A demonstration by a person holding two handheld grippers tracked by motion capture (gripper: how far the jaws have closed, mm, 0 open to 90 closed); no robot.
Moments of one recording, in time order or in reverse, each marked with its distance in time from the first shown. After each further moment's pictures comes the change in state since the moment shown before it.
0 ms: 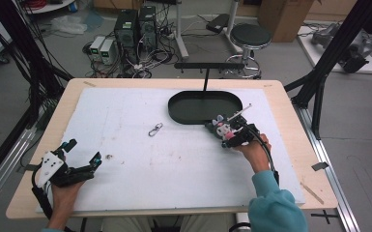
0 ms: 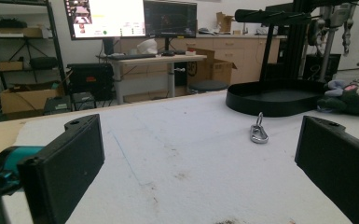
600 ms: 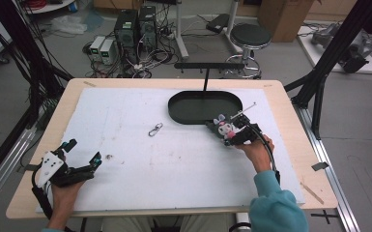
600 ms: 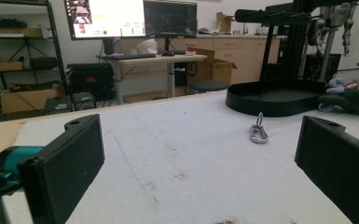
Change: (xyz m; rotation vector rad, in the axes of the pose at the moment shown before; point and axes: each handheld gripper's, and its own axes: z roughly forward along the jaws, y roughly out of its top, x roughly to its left) left arm 0.000 0.000 0.000 -0.002 0.001 0.000; right arm -0.006 -0.003 -0.007 -0.017 0.043 0.065
